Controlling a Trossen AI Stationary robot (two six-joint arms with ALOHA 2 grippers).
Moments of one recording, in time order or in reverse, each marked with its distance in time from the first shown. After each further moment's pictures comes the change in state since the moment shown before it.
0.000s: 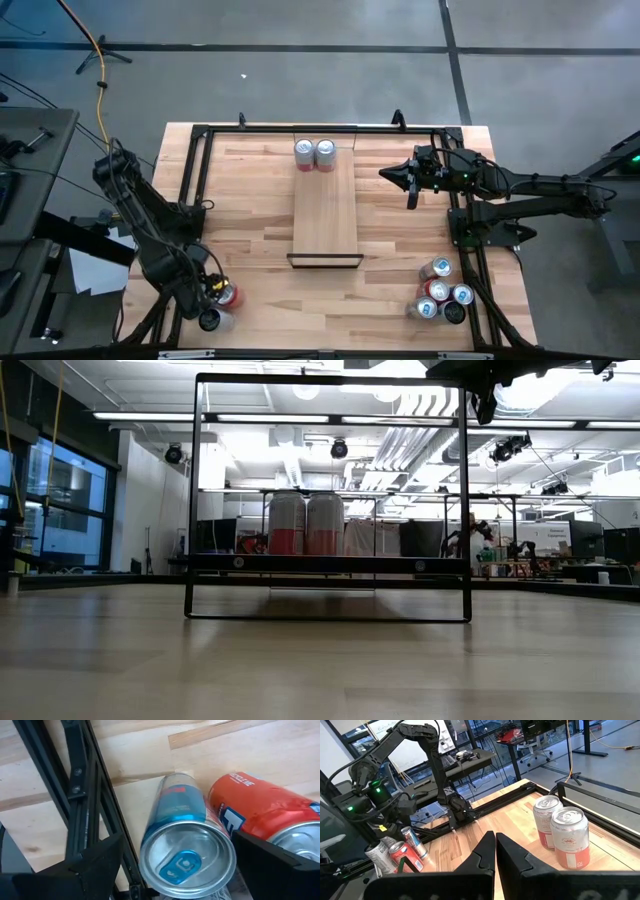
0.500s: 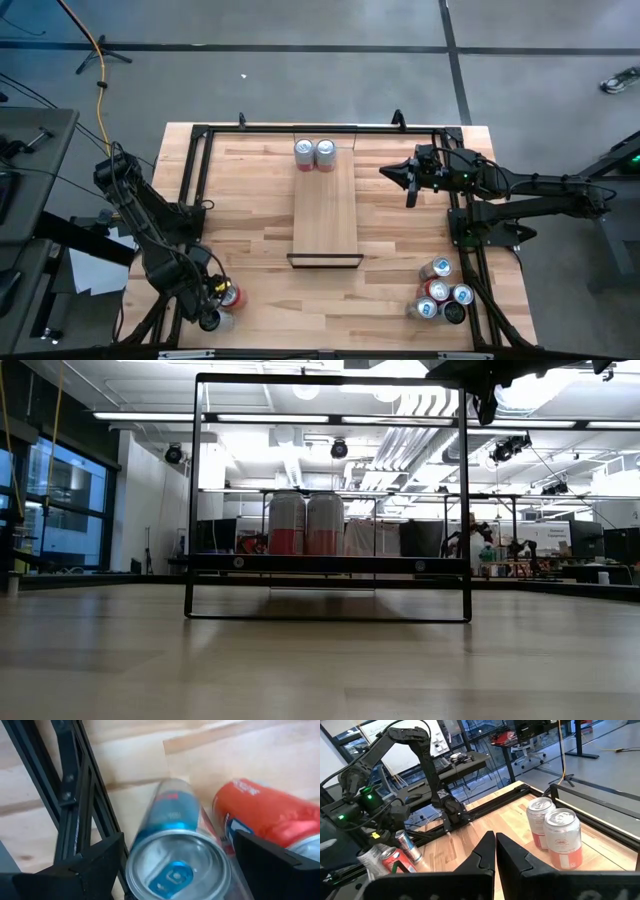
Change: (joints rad) left arm 0.000 0.032 0.000 -0.006 -0.030 0.005; right arm 0.000 0.000 0.000 0.000 0.039 0.000
